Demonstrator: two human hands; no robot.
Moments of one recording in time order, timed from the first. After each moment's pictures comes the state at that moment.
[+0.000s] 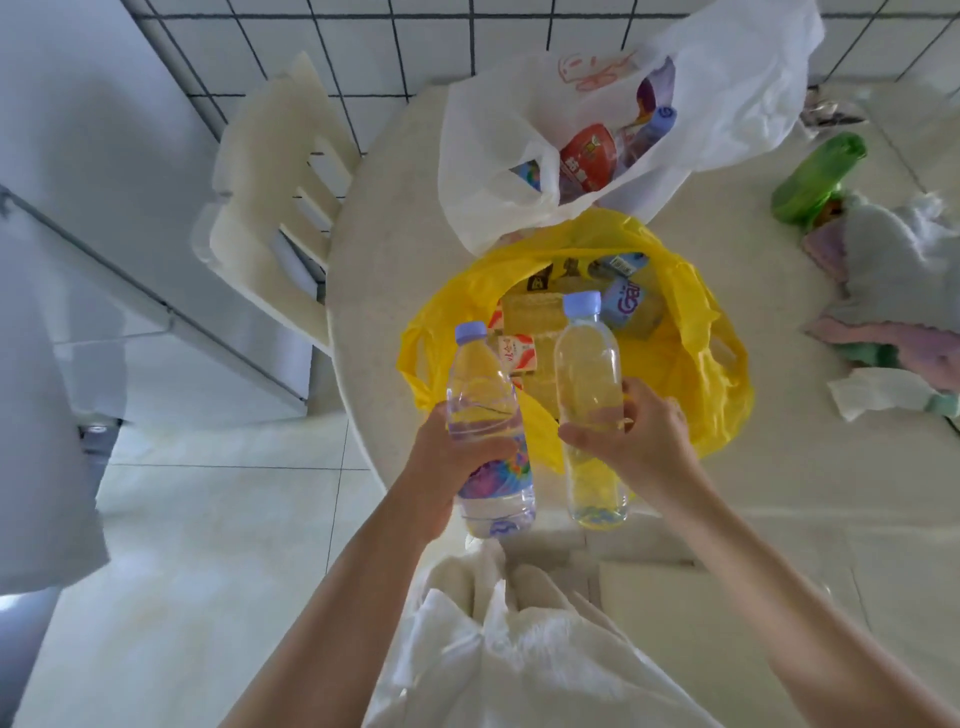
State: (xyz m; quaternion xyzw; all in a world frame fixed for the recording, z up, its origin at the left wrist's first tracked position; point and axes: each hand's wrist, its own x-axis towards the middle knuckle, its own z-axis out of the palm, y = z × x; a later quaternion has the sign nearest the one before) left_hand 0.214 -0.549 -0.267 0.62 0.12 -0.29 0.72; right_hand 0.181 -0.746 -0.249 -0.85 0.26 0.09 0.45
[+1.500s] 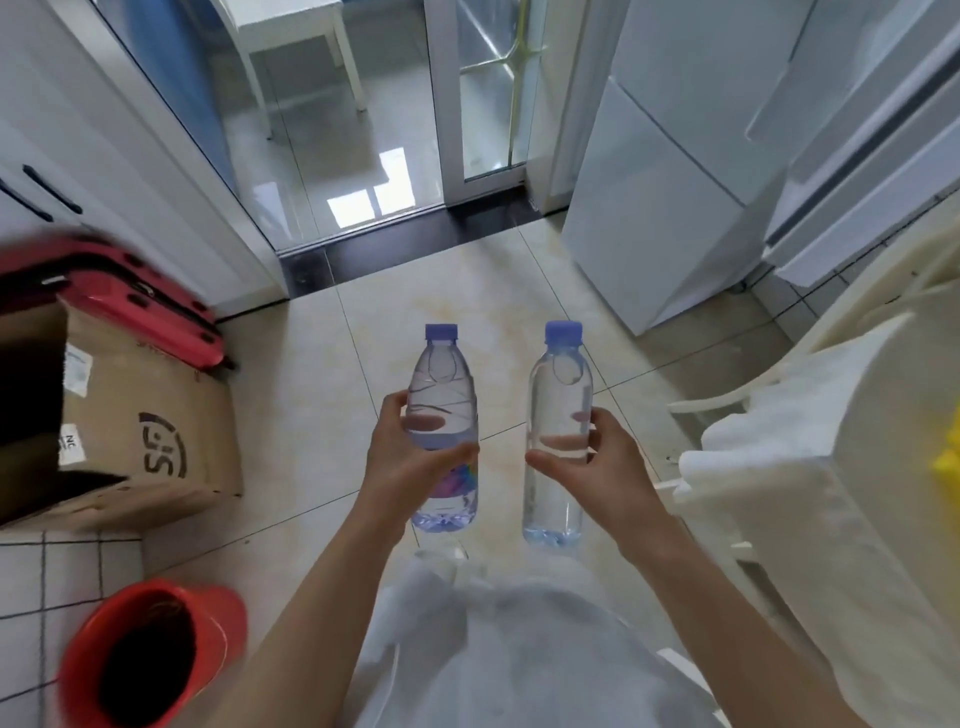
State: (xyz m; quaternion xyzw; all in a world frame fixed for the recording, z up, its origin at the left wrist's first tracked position) left_hand -0.259 -0.223 -0.276 0.56 0.57 0.15 0.58; right_hand -0.107 -0.345 -0.255 -0.81 -0.19 0.41 0.36
